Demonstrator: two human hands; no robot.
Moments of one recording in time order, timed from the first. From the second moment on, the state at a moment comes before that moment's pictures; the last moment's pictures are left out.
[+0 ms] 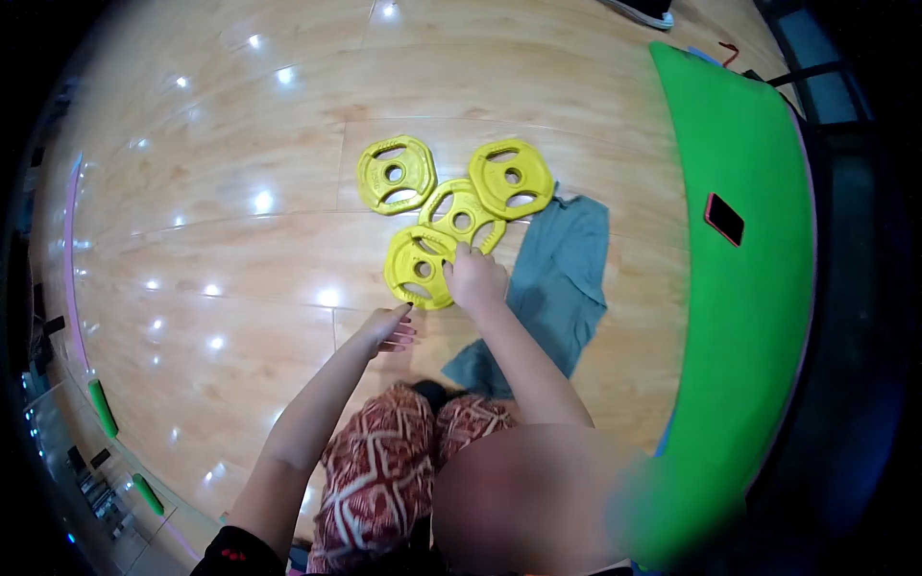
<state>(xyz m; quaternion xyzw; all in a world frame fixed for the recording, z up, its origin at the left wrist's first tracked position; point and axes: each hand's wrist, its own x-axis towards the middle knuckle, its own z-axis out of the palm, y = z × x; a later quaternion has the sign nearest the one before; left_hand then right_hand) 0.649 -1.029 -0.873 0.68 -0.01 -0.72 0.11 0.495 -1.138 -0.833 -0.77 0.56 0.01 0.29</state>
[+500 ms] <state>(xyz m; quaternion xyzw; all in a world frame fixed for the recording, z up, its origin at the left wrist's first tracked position) 0.630 -1.156 -0.891 0.67 -0.69 -0.25 -0.13 0.495 -1.044 -0.988 -0.35 0.58 -0.25 0.69</state>
